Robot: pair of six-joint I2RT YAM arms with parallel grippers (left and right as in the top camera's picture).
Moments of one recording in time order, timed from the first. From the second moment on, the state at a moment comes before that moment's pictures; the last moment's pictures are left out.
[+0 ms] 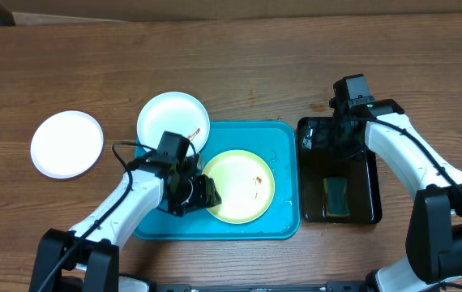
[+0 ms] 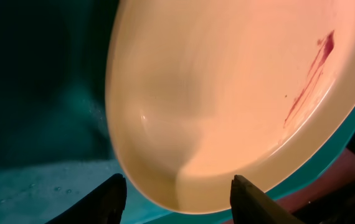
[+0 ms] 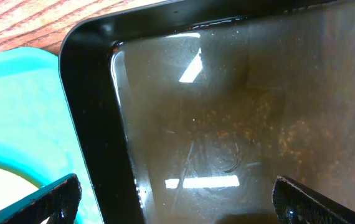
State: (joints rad) left arm -0.27 1.51 0.76 -0.71 0.44 -0.42; right arm 0.18 1.74 1.17 -0.79 -0.14 0.38
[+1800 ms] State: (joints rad) left arm -0.41 1.71 0.92 -0.66 0.05 -0.46; right arm 0.18 1.74 1.17 -0.79 -0.14 0.38
